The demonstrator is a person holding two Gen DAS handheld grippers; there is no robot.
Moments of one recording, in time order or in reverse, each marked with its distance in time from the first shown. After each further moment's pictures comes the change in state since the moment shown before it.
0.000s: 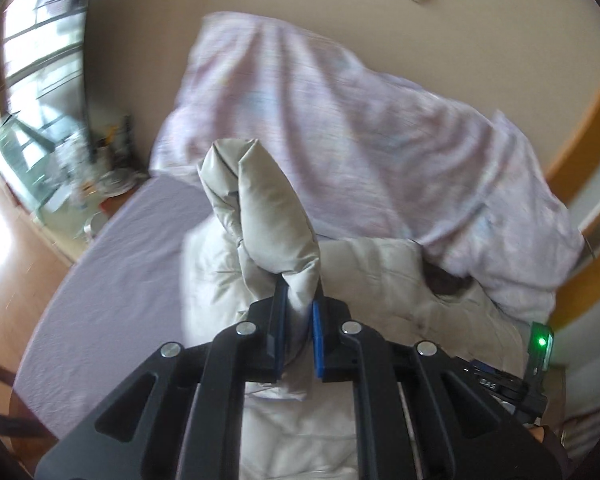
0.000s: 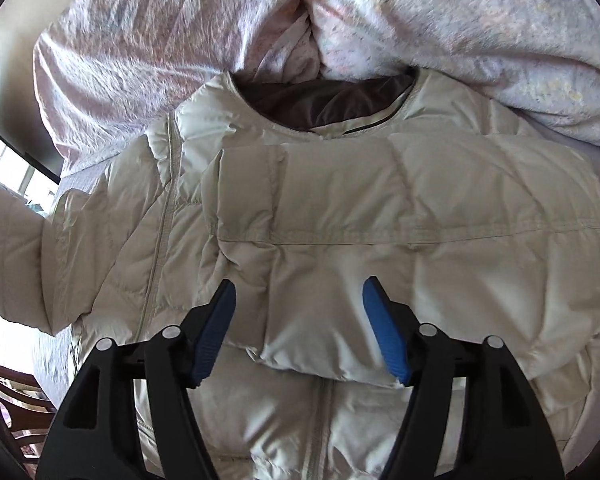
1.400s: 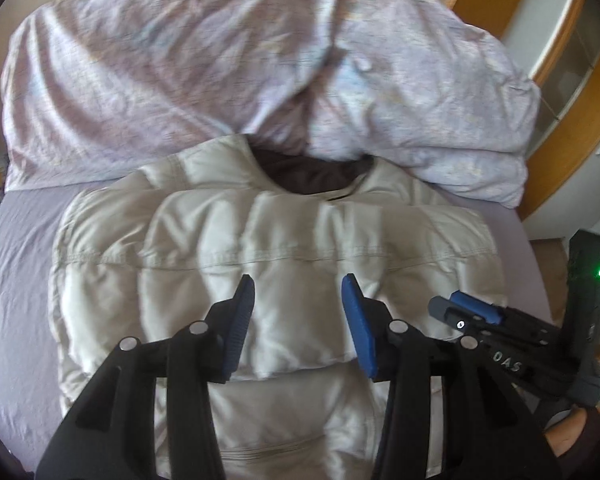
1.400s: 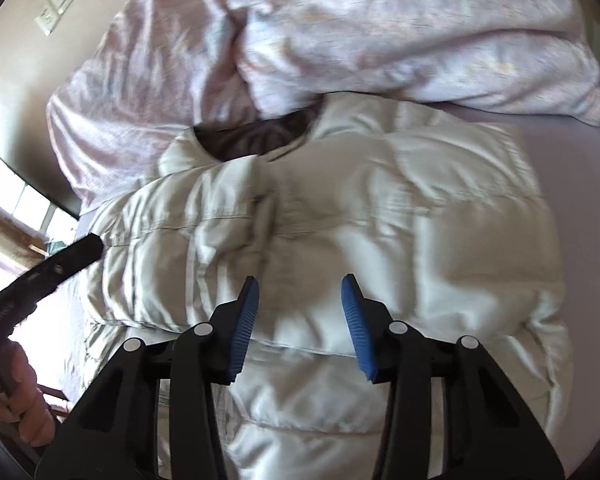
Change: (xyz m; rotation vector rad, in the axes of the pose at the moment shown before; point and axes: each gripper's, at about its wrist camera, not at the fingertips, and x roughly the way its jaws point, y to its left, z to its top) left arm 0.104 -0.194 -0.087 0.328 0.223 -0.101; right arm -0.036 -0.073 -0.019 0.068 -0.091 0.110
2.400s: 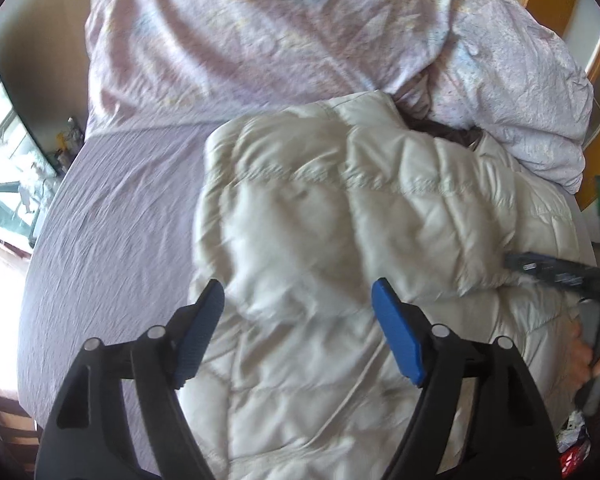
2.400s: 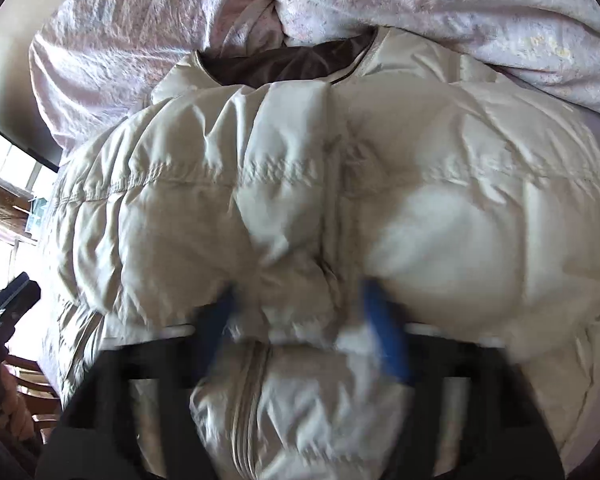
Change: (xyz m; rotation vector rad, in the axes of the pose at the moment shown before) left arm -0.032 0.132 -0.067 -0.054 0.052 0.181; right arm 0.042 0.019 -0.019 -0.058 0.130 -0.047
